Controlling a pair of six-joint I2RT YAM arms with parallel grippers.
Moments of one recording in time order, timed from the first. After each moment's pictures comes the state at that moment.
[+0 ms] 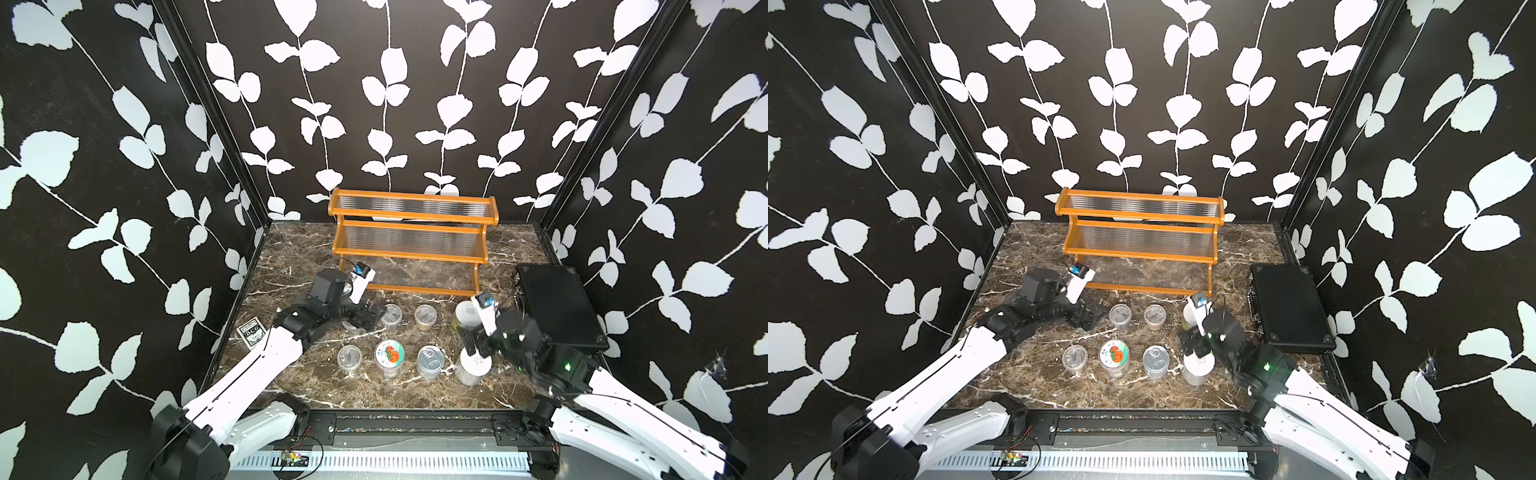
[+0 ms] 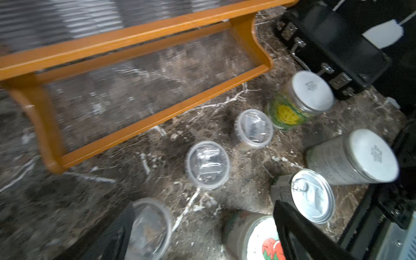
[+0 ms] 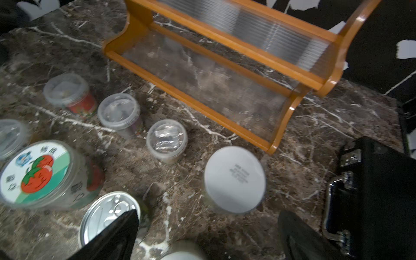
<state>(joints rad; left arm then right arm) -0.50 1.02 0.84 -0.50 0.21 -0.02 0.77 0.74 0.71 -0.60 0.28 0.12</state>
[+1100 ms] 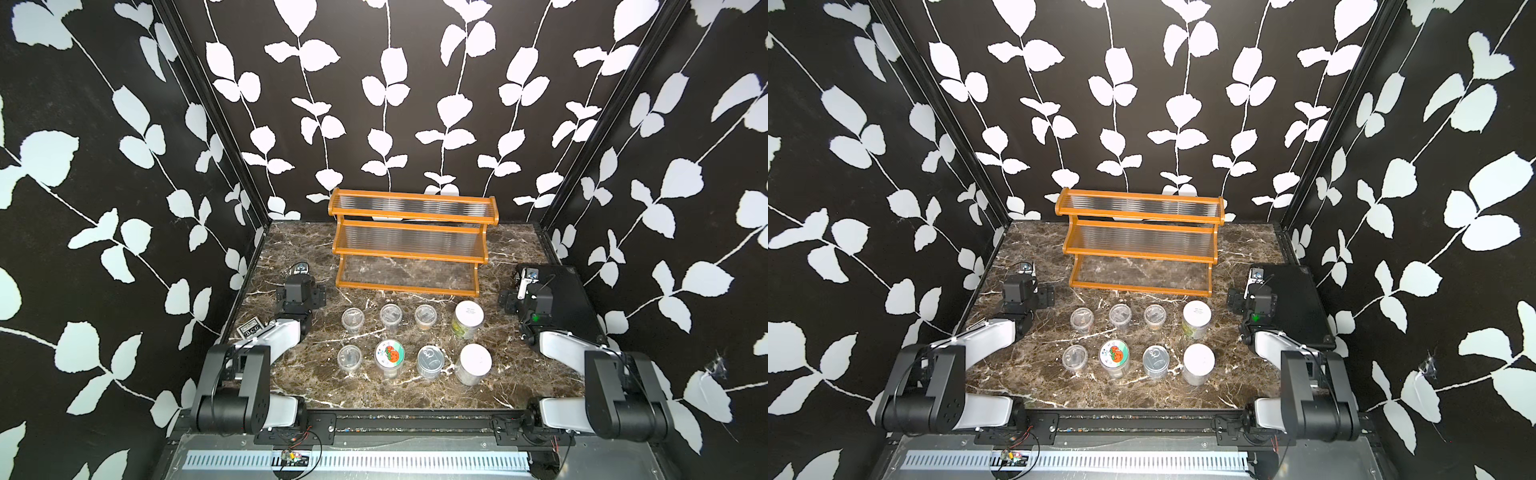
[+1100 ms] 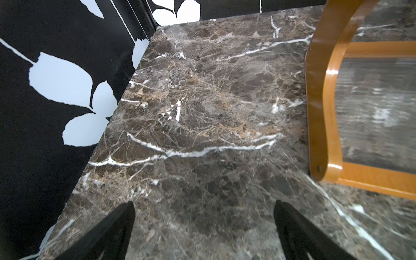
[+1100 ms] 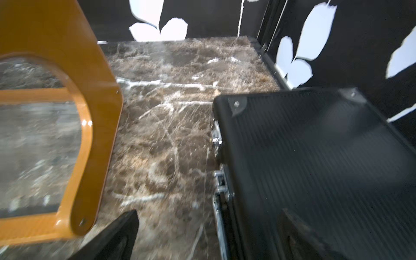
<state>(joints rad) -0.08 1.39 0.54 0.28 -0.30 0.04 0.00 1.37 0.43 0.45 0.15 0.02</state>
